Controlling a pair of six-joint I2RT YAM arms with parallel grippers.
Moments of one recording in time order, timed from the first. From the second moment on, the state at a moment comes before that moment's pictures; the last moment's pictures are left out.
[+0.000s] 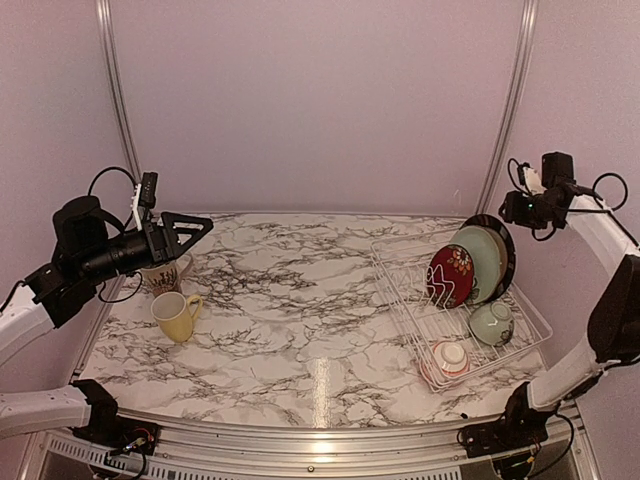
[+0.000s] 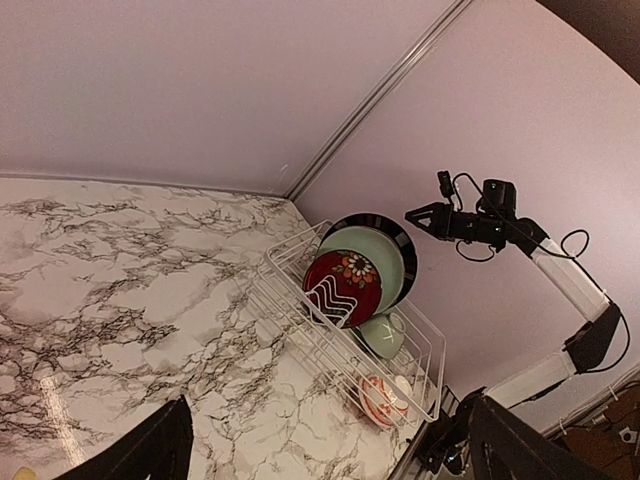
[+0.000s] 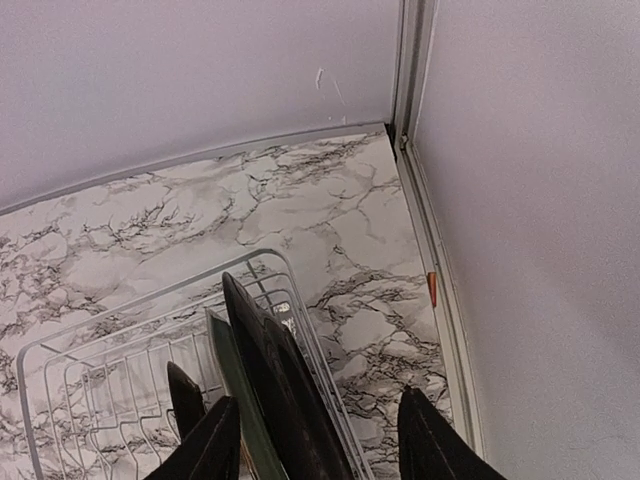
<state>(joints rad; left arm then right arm) -0.51 0.84 0.76 -0.02 0.42 -0.65 -0.19 1.43 1.37 -0.59 -0.15 0.03</state>
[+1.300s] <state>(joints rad) -0.51 0.85 0.77 -0.02 0.44 -0.65 -0.17 1.60 1.42 -0.71 -0.17 -0.10</state>
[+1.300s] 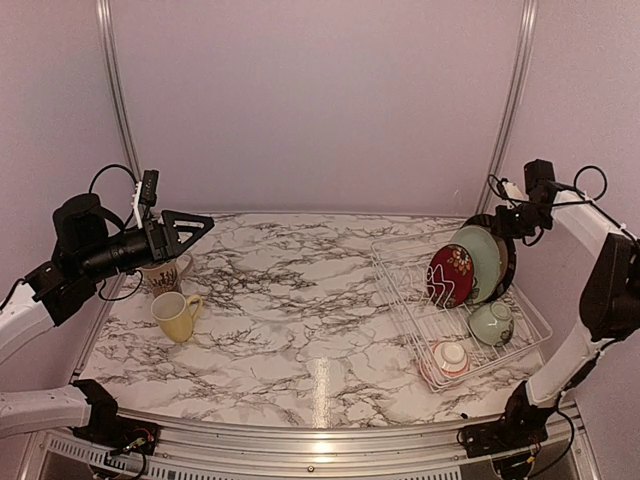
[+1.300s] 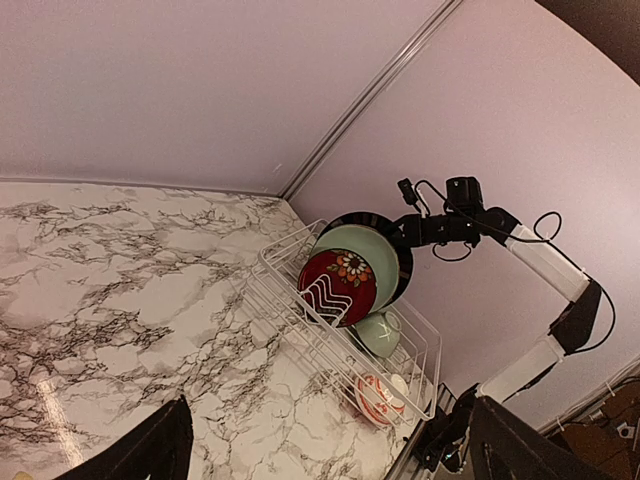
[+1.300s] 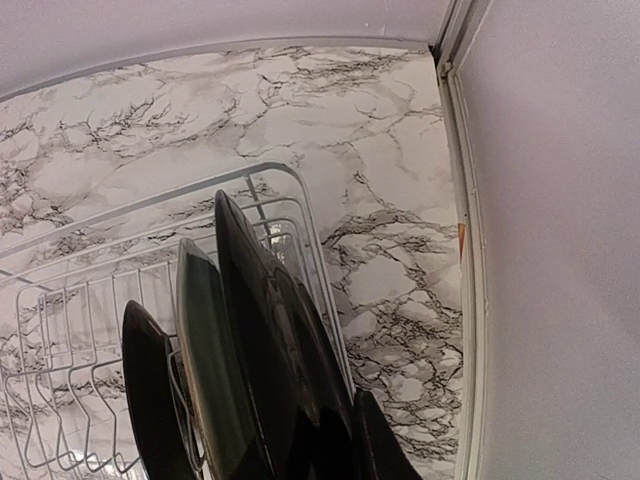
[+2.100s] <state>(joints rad) -0.51 0.85 0.77 -0.02 0.44 -0.64 -0.11 1.55 1.47 -0.72 0.01 -0.09</state>
